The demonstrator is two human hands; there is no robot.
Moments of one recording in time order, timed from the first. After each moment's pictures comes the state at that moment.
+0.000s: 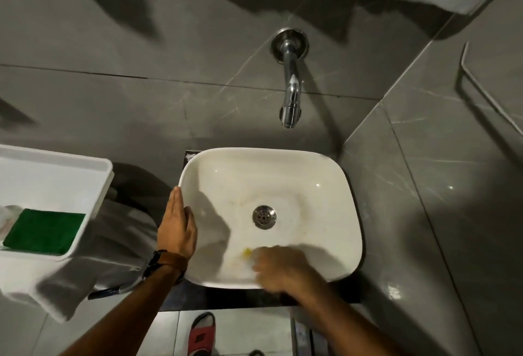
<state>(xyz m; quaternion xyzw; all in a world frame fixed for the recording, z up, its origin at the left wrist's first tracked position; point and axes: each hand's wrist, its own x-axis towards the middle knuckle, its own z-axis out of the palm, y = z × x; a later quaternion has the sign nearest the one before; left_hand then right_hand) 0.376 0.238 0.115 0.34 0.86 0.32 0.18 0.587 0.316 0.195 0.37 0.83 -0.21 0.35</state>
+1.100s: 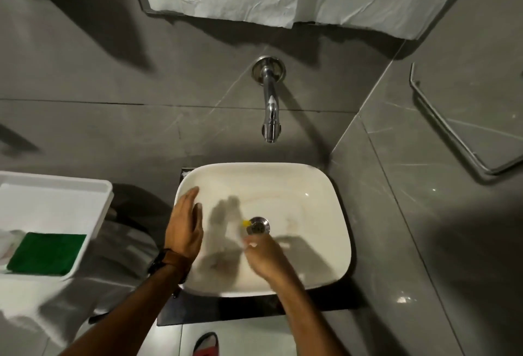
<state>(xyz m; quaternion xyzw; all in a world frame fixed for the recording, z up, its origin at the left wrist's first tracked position) 0.384 0.265 0.160 0.44 0.79 0.40 0.15 0.571 0.318 0.196 0.56 0.65 -0.52 0.04</state>
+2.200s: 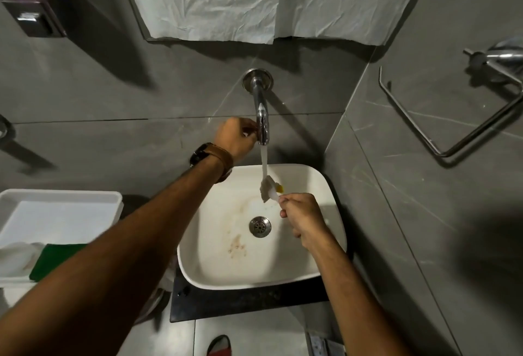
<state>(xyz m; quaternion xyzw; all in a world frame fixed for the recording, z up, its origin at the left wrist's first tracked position) 0.404 0.426 0.320 0.55 0.73 0.34 0.20 0.609 0.374 0.261 0.64 0.50 -0.55 -0.21</state>
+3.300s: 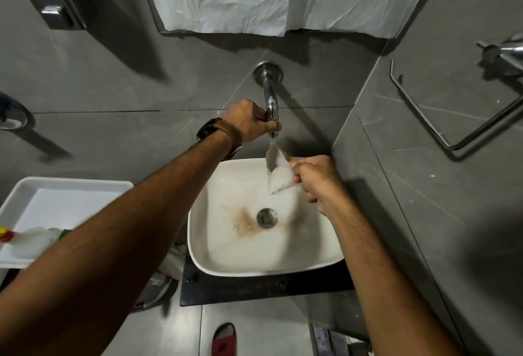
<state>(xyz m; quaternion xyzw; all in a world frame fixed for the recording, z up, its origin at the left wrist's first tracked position) 0.397 0.431 0.353 0.56 0.74 0.28 0.24 0.602 0.404 0.319 0.58 0.52 -0.57 -0.26</state>
